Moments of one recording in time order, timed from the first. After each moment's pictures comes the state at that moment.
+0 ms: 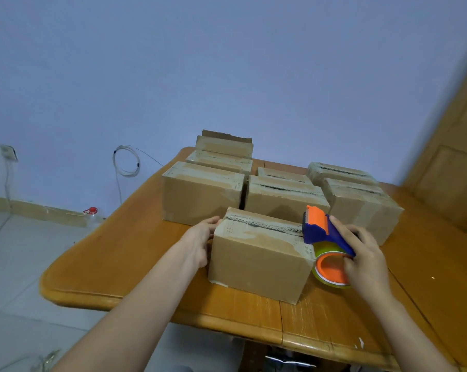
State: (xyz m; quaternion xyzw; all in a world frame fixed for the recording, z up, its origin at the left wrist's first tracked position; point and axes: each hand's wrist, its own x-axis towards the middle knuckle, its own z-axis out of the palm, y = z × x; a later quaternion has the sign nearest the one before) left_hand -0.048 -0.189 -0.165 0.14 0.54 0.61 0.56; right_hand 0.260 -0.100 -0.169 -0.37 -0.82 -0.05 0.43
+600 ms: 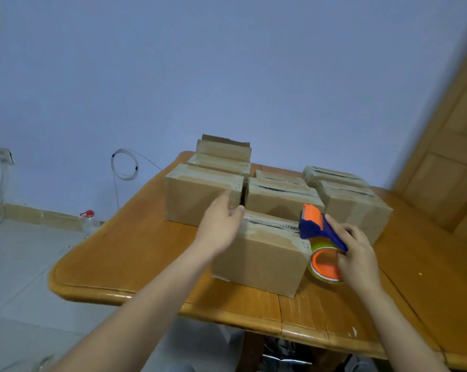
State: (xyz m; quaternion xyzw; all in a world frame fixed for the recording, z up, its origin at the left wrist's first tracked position) left_hand -0.007 -0.234 -0.114 0.52 0.66 0.51 0.16; right_hand 0.255 -0.113 -0.164 -0.40 -0.82 -0.04 0.41
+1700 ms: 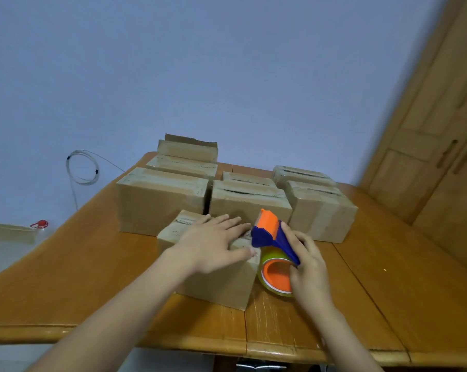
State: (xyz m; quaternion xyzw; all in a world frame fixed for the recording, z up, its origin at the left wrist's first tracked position) left_hand 0.024 -0.198 -0.104 0.76 0.65 0.05 0.02; right_hand 0.234 -0.128 -0.178 -0.38 -0.81 0.04 0.44
